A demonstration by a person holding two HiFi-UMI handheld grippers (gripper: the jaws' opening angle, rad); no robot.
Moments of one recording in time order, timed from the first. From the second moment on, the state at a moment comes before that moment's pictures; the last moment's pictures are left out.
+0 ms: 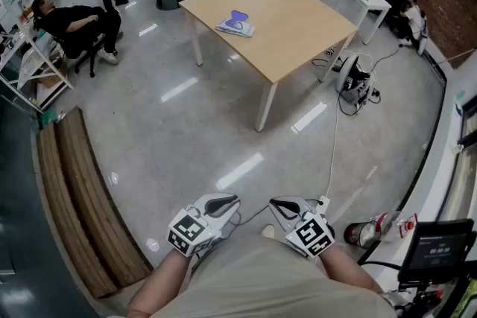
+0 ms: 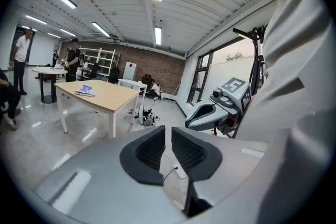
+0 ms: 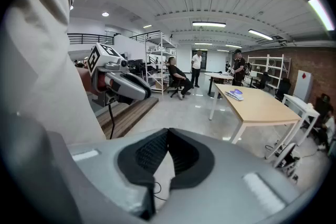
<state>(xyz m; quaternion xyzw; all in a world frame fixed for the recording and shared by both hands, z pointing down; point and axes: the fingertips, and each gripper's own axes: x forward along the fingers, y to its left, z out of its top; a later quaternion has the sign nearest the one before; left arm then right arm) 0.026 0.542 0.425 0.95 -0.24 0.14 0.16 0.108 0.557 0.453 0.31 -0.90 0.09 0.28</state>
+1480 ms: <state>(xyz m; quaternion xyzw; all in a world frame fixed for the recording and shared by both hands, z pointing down) -0.126 0.526 0.428 0.95 -0.23 0.11 0.19 -0.059 0.528 0.452 0.29 -0.92 0.09 0.26</state>
